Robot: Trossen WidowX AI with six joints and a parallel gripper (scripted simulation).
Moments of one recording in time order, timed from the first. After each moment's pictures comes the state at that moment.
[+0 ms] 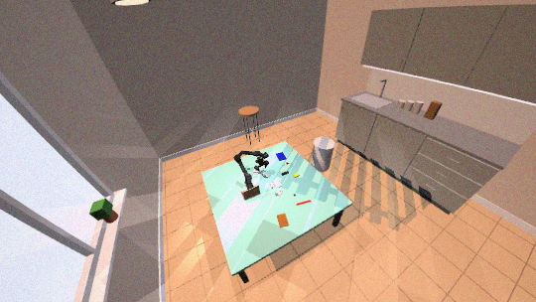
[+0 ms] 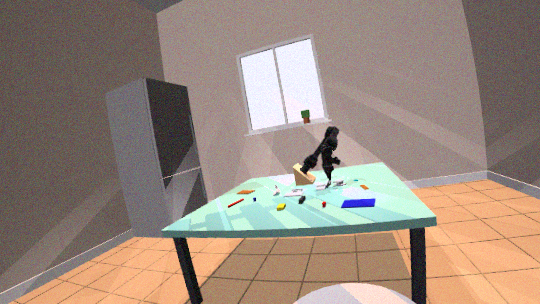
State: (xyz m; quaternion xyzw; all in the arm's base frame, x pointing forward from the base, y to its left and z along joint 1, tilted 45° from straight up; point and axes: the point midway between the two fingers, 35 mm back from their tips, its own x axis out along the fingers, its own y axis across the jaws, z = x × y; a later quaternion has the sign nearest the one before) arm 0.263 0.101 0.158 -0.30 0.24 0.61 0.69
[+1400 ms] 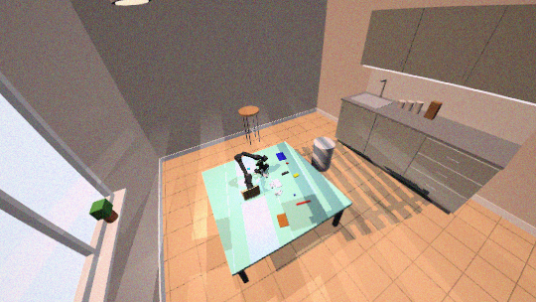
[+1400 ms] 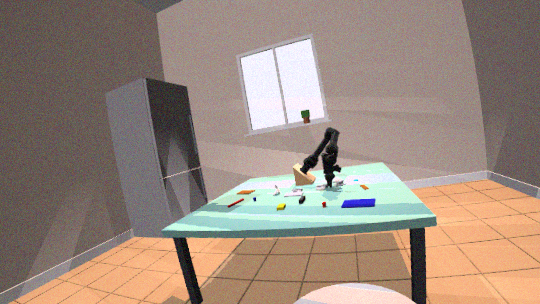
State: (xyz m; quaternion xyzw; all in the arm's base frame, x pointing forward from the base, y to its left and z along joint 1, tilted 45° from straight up) arm 0.267 0.139 0.122 -0.30 0.24 0.61 0.69
